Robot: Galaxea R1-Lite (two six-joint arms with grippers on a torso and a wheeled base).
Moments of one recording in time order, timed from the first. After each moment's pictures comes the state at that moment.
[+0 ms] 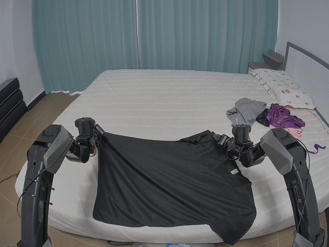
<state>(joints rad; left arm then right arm) -0.02 2.72 -1.66 -0.76 0.20 -0.69 0.18 2.78 -1.67 -0.70 -0.05 0.61</state>
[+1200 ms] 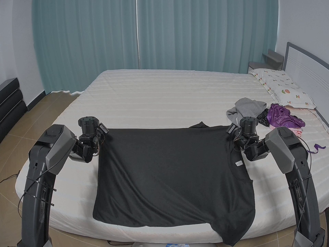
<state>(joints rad) -0.05 2.72 -1.67 -0.76 0.20 -0.69 0.10 2.81 -1.80 -0.76 -0.14 0.61</state>
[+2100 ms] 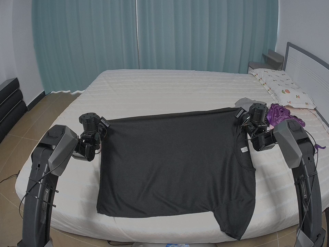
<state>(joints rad) -0.06 2.74 -1.74 -0.84 0.19 -0.74 0.06 2.73 -1.83 -0.85 -0.16 0.54</state>
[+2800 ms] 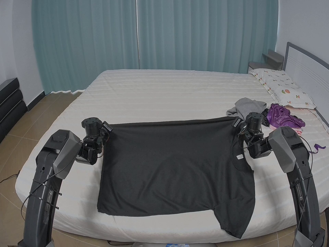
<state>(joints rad) -0.06 2.81 -1.79 -0.84 0.16 -0.73 0.07 2.82 -1.85 -0.87 -0.17 0.48</state>
